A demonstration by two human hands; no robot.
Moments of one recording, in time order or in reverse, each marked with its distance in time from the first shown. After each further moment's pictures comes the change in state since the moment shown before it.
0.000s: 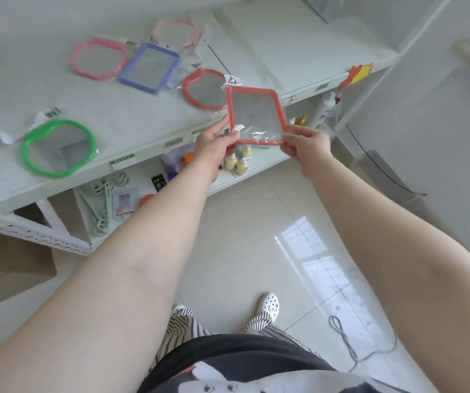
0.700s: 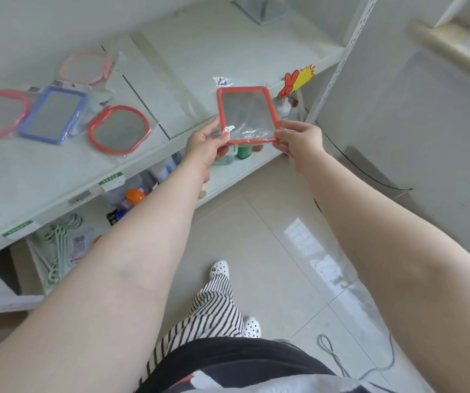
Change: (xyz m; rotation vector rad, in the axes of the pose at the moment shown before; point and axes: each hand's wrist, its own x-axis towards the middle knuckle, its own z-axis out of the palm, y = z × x) left_hand 0.121 -0.012 0.220 0.110 -0.034 -0.037; right_hand 0.165 -0.066 -0.167 0.058 0.031 -0.005
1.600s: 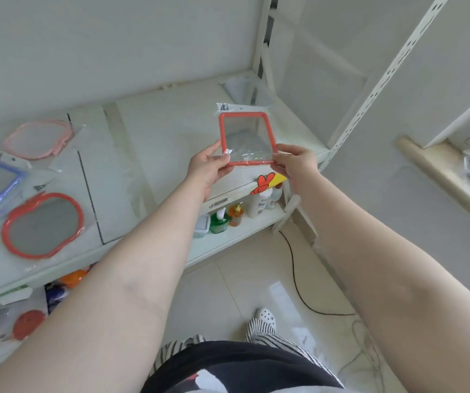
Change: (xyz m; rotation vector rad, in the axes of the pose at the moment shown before) left_hand 0.238 0.086 0.133 -0.166 0.058 0.043; right_hand 0.271 -0.139 -0.015 -0.091 -0.059 -0.028
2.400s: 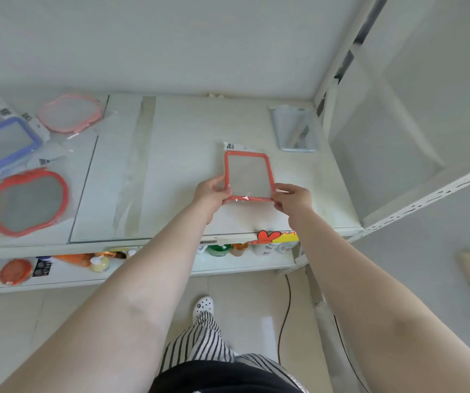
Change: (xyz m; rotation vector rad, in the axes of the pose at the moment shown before) left_hand 0.105 -0.036 0.014 0.106 0.382 -0.042; right_hand 0.163 0.014 0.037 -0.330 -0.283 0.056
